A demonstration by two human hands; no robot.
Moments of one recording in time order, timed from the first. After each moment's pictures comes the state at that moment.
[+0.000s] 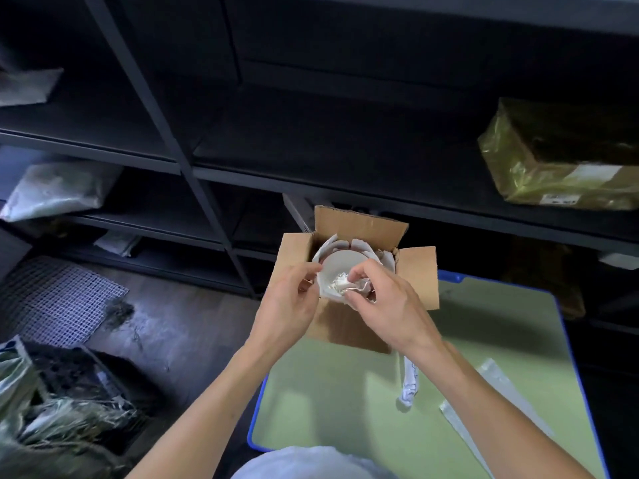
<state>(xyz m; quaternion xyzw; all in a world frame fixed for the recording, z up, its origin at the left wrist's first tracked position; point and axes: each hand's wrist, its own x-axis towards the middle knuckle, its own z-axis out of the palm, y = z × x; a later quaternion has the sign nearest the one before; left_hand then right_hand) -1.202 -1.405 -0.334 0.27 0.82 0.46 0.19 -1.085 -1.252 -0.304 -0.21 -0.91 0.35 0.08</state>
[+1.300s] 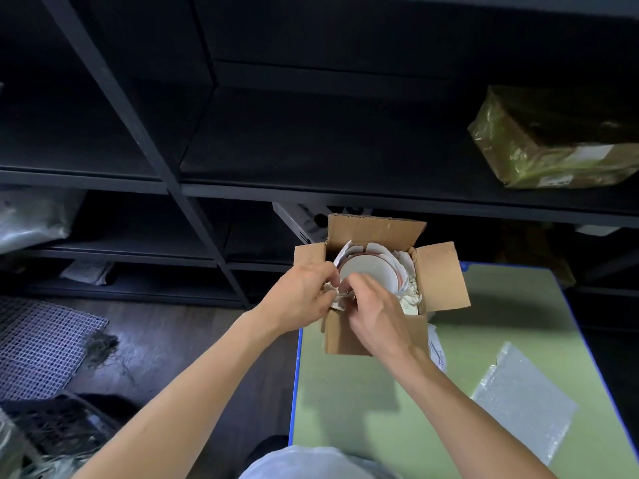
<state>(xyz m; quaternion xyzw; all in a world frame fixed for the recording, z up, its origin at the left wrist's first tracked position) -1.293 -1.393 -0.340 0.55 0.78 0.23 0.21 -1.147 -1.306 -0.344 -0.30 -0.91 0.26 0.12</state>
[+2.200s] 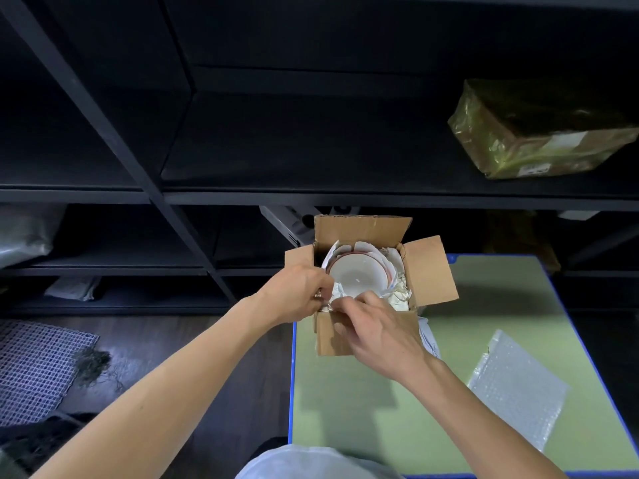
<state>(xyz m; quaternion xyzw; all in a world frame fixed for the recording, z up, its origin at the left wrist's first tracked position) -1.304 -1.376 -0.336 0.65 0.73 0.09 0.20 -1.113 -1.306 -0.348 -0.21 -0.96 0.20 0.06</state>
